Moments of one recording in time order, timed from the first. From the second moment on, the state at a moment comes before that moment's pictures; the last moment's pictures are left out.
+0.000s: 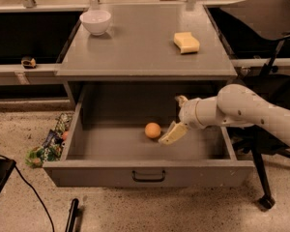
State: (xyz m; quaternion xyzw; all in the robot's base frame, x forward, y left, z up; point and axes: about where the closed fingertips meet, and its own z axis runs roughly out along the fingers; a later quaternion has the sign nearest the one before) arm 0.615 -0.086 0.680 -0.53 0.73 0.15 0.40
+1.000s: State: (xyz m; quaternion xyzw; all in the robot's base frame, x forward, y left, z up) arm 0.626 -0.058 0.651 -0.54 0.72 0.19 0.39
